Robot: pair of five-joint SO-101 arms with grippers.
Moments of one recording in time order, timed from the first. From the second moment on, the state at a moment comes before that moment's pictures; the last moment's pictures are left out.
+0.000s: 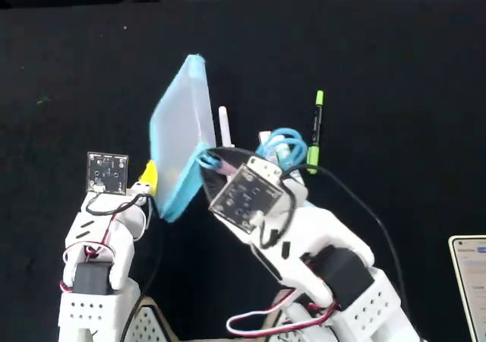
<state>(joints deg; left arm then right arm) -2.2 -104.0 96.1 41.1 -3.8 -38.0 -75.4 56.5 46.4 24.0</state>
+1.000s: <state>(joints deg) 3.2 -104.0 96.1 41.4 4.9 -47.1 -68.1 68.5 18.1 6.3</state>
